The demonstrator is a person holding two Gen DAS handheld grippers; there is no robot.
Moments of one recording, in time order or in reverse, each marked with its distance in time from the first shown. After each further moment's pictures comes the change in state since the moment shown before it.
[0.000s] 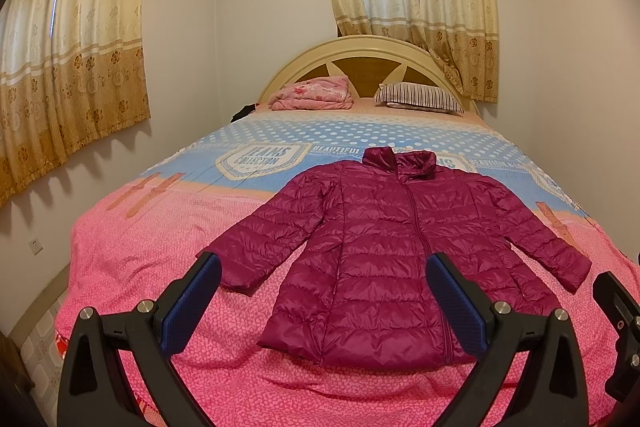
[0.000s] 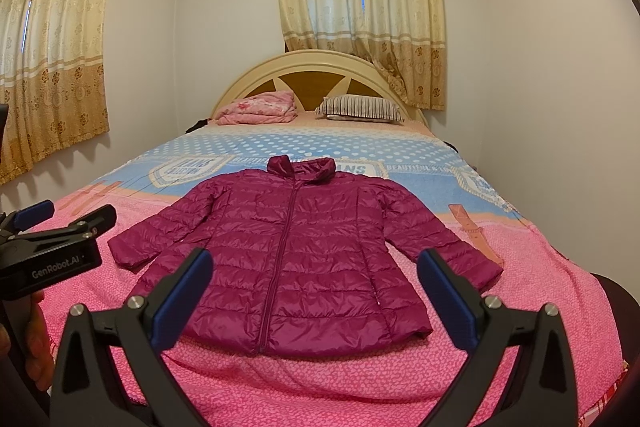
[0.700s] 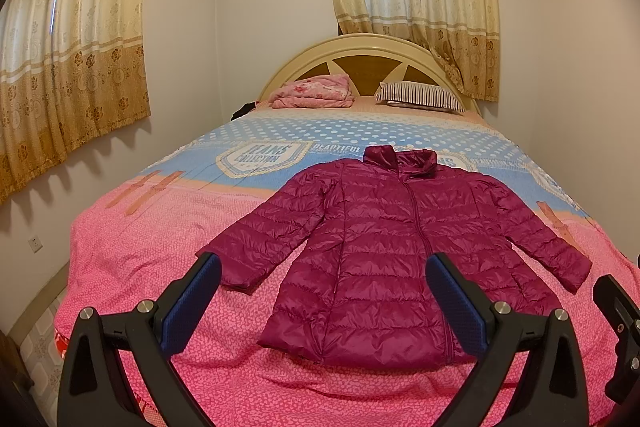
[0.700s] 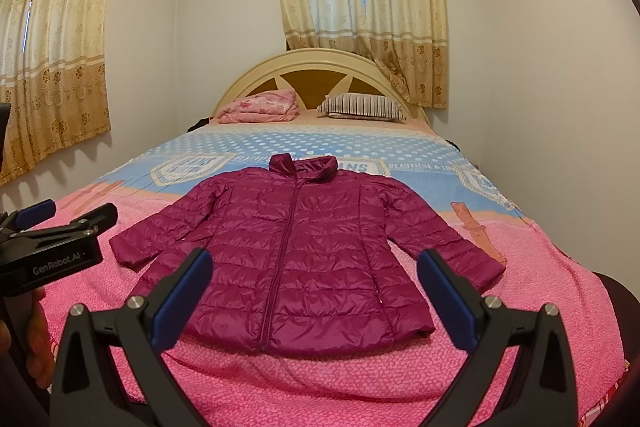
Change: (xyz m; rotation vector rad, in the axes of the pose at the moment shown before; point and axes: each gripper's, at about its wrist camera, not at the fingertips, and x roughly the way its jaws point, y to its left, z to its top) left arm 0.002 0.000 -0.002 -0.001 0.001 0.002; right arm 0.001 0.003 -0.004 0.003 0.002 0.005
